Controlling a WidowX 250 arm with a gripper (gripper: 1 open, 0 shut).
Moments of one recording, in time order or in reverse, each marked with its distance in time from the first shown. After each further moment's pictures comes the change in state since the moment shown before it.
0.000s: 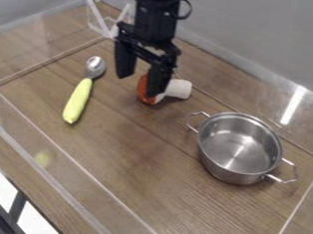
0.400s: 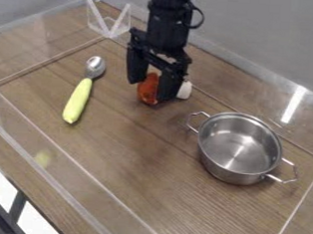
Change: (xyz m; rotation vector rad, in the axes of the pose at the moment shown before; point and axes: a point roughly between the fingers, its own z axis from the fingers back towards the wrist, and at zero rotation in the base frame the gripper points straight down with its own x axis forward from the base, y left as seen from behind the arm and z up) arm 0.013 -0.006 -0.007 0.011 -0.008 -0.036
